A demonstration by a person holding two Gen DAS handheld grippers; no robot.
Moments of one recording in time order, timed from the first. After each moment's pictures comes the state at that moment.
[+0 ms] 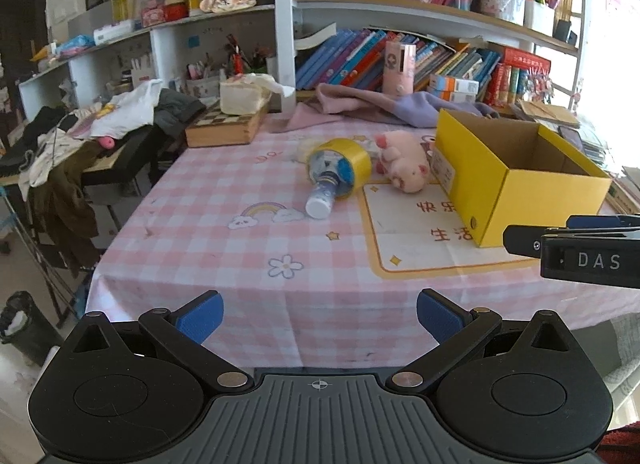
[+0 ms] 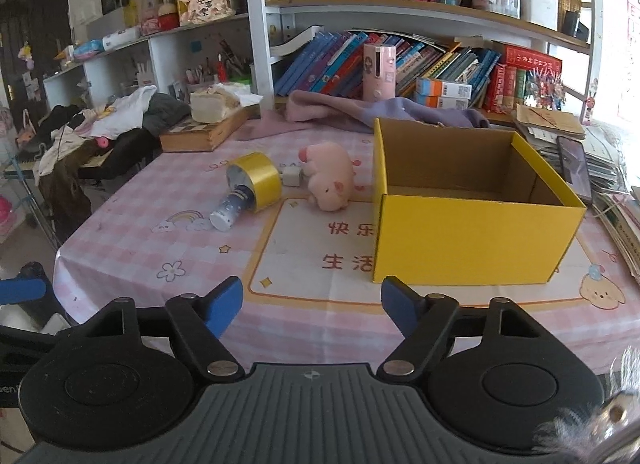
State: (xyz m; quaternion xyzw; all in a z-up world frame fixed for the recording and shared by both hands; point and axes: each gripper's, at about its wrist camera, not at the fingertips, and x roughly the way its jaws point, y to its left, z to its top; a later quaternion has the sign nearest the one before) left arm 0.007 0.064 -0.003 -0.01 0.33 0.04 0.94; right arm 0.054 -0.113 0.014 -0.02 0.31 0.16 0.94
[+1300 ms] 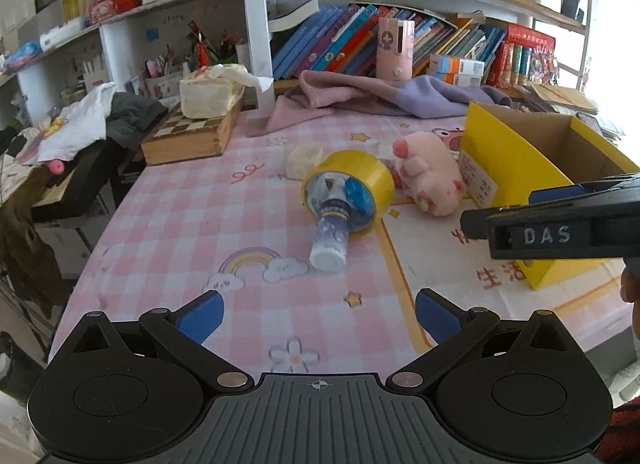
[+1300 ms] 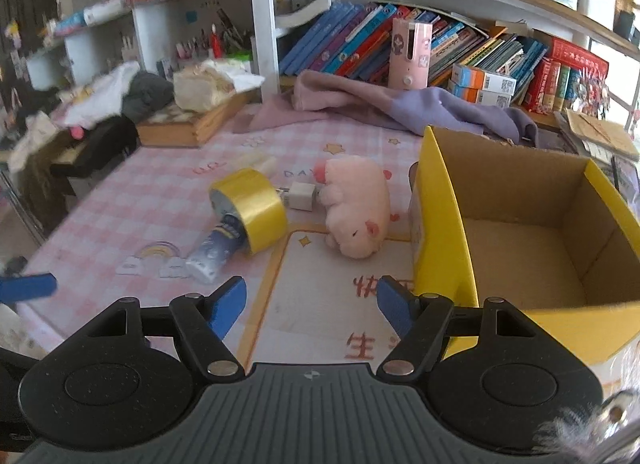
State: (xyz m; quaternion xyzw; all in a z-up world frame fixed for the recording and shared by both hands) left arm 0.140 0.097 -0.030 0.02 0.36 0.00 0.93; right arm 0.203 -0.047 -0.013 -0.05 0.36 0.16 0.92
